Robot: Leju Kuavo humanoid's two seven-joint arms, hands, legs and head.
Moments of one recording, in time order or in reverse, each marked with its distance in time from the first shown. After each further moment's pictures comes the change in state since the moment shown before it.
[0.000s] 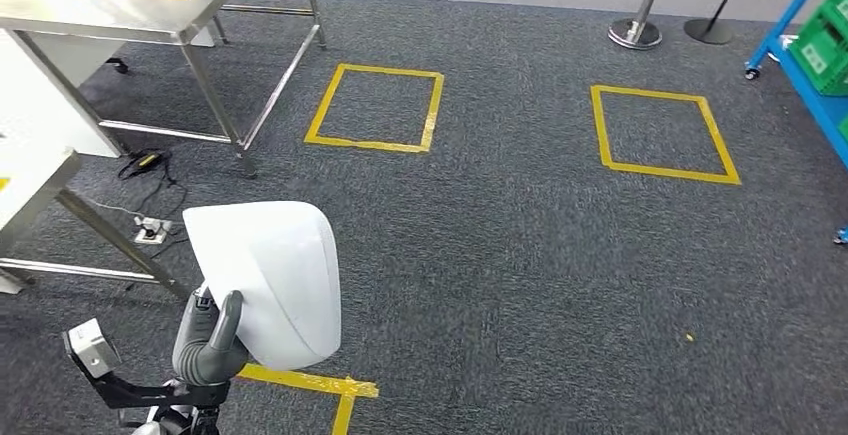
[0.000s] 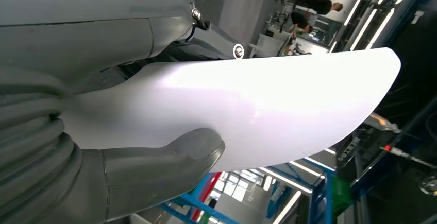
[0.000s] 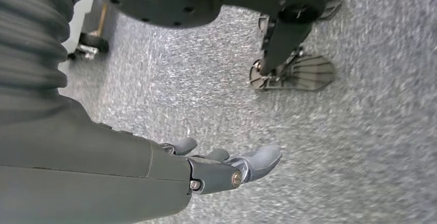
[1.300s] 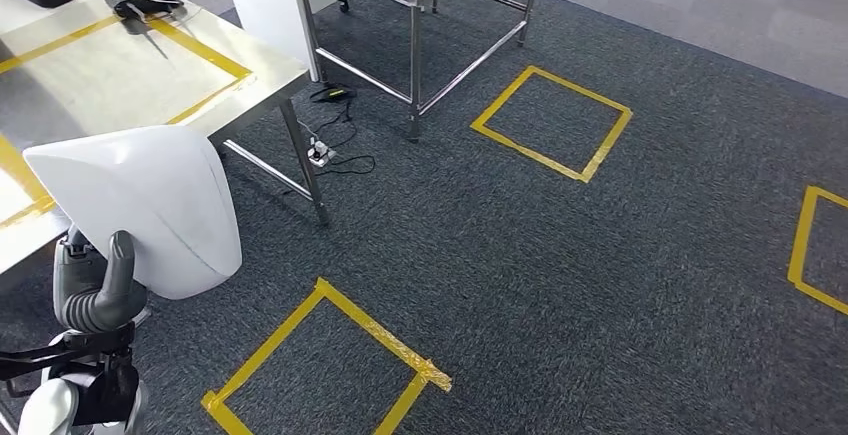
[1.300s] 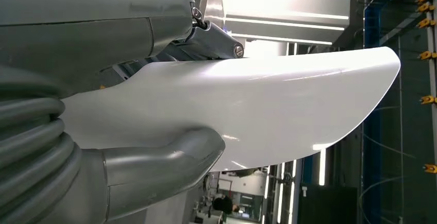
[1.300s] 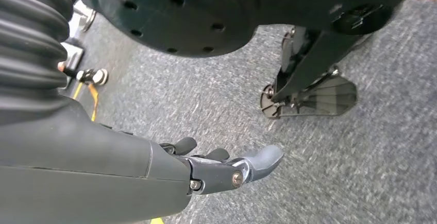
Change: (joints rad) left arm -0.141 0.037 0.322 -0.083 -0.135 -0.012 -0.001; right arm -0.007 0.027 -0.014 0.000 0.007 0.018 0.097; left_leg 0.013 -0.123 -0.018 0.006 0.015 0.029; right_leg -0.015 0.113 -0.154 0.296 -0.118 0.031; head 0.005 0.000
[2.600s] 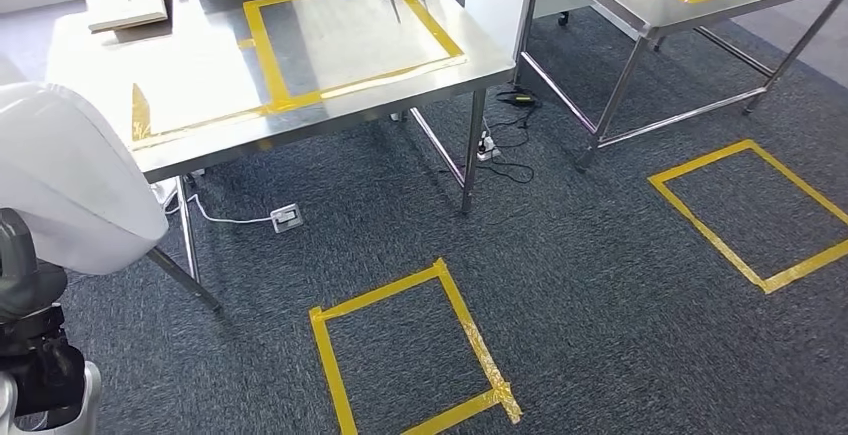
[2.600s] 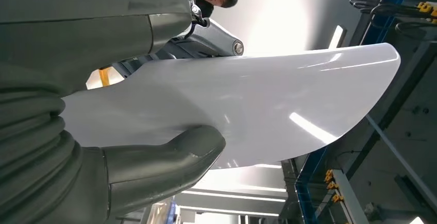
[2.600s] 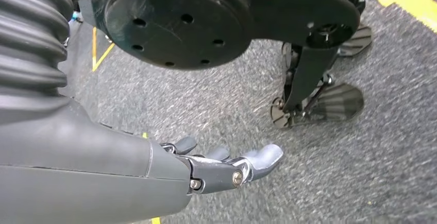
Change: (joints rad) left arm -0.051 0.058 0.125 -0.034 0.069 0.144 -0.055; right arm -0.001 0.026 -0.041 0.000 -0.007 -0.007 -0.005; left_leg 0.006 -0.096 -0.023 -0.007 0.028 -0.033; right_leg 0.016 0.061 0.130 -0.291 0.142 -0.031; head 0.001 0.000
